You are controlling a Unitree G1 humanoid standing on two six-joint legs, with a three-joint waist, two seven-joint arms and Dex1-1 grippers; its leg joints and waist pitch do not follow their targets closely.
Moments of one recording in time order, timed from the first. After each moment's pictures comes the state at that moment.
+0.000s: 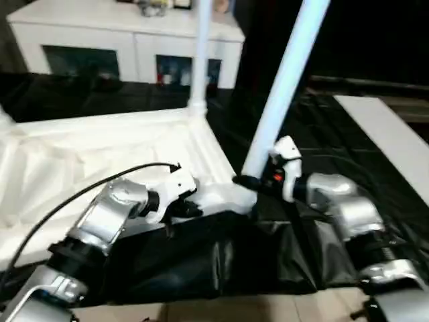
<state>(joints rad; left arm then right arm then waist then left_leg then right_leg) -0.50 0.45 -0.35 0.31 0.02 0.44 -1.01 -0.55 -0.28 0.15 0.56 0.22 0.25 0.82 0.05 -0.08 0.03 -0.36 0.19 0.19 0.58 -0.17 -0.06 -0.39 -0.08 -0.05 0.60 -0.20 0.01</state>
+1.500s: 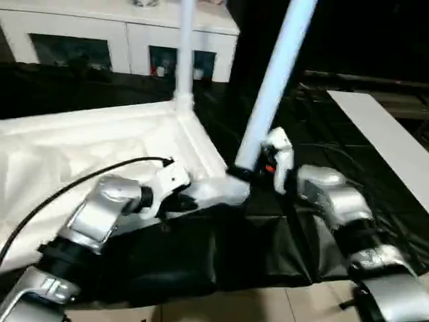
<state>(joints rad) -0.48 0.52 -0.33 0.26 -0.02 0.39 -1.07 -0.61 -0.29 0.15 0.60 0.22 0.26 1.00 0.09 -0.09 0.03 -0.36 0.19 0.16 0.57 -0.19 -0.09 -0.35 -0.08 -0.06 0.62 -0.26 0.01</state>
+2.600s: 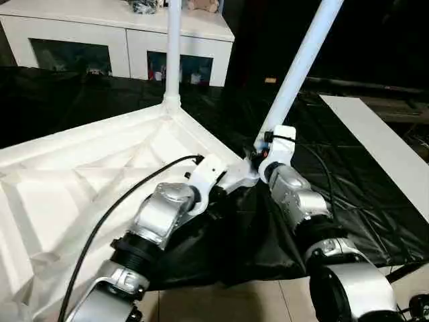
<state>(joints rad) -0.56 0.09 -0.27 0.39 0.06 0.66 -0.54 -0.75 0.03 -0.11 0.93 0.20 0.12 0.05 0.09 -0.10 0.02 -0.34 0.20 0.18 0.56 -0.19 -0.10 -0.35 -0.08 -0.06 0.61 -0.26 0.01</state>
